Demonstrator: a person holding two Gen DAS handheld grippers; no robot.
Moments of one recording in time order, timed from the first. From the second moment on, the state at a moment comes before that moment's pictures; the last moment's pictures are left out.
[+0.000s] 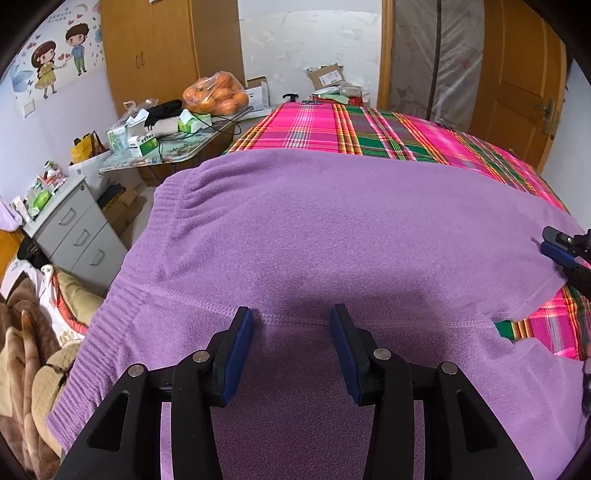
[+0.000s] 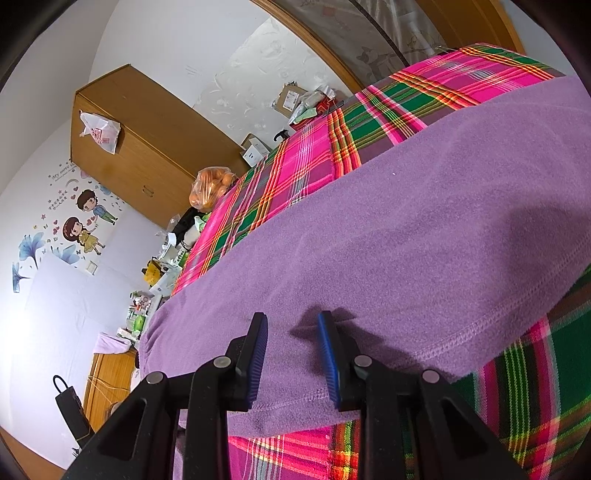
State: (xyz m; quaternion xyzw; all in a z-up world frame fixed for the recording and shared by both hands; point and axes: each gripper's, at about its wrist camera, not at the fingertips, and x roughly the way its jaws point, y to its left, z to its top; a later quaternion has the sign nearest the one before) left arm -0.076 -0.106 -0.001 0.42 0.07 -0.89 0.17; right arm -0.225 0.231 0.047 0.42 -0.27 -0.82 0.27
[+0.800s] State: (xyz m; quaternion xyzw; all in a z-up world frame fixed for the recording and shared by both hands) left arm -0.076 -0.106 -0.001 0.41 0.07 -0.89 0.17; right arm -0.226 0.230 0.048 0.42 -0.27 -0.82 0.27
